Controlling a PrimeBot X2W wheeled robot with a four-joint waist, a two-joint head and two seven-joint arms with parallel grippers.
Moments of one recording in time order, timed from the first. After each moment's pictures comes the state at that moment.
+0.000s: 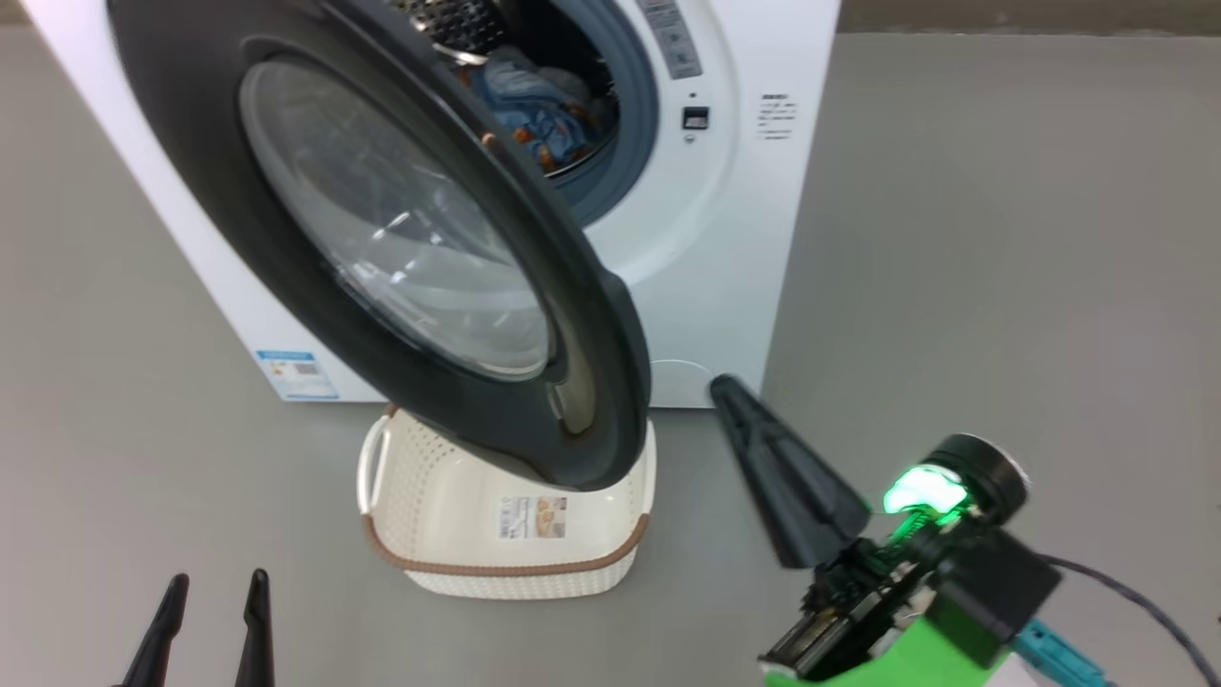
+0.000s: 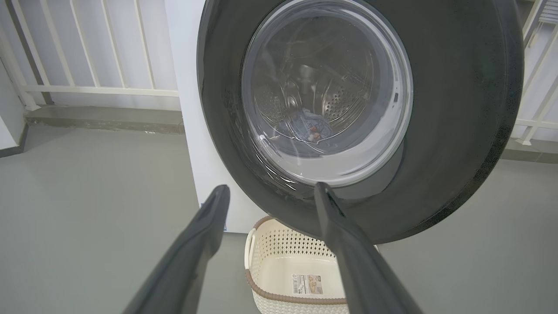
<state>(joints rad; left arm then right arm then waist) 0.14 0.14 0.02 0.05 -0.28 -0.13 -0.25 -0.14 -0.08 0.40 -0.26 0.18 0.13 -0.26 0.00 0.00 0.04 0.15</state>
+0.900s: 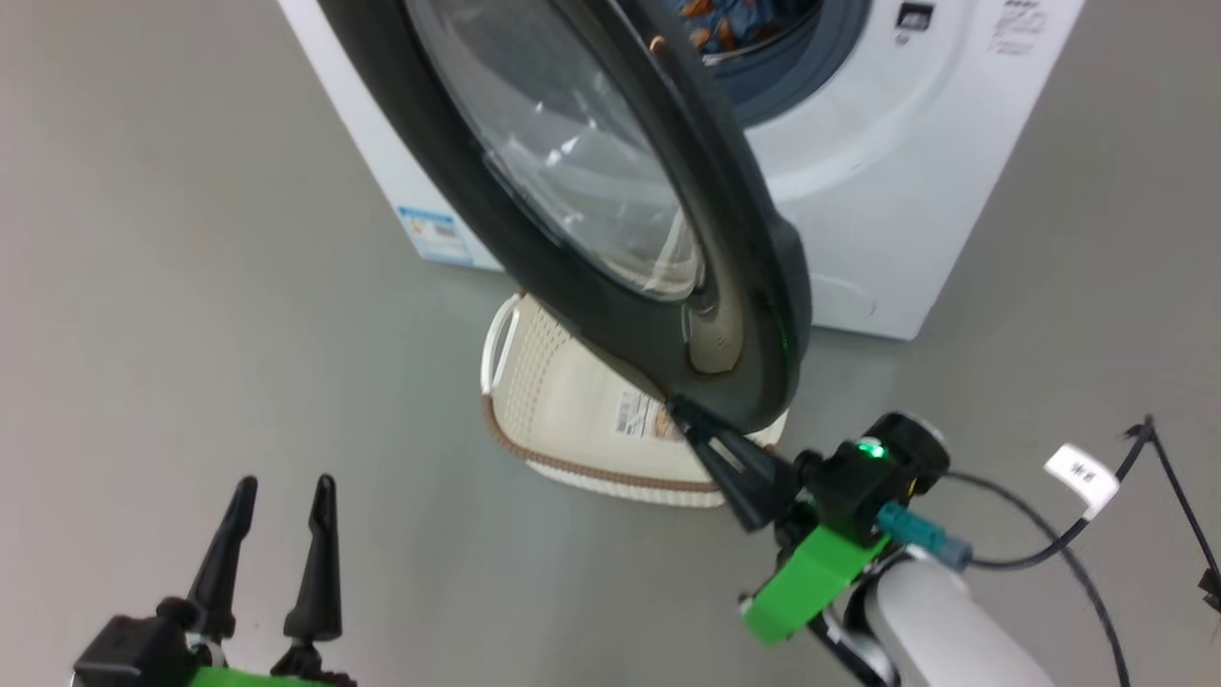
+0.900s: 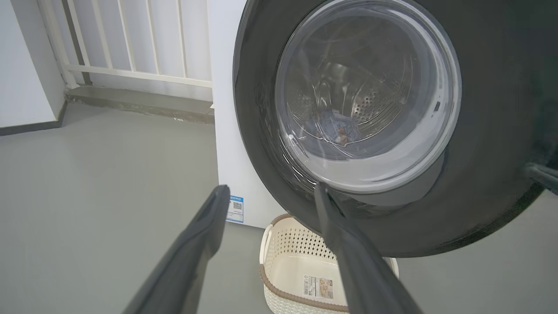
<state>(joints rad) 0.01 0.09 -0.07 0.03 -0.33 -0.13 -0.25 -0.36 -0.14 0.52 0.21 0.23 0.13 -0.26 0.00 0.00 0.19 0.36</state>
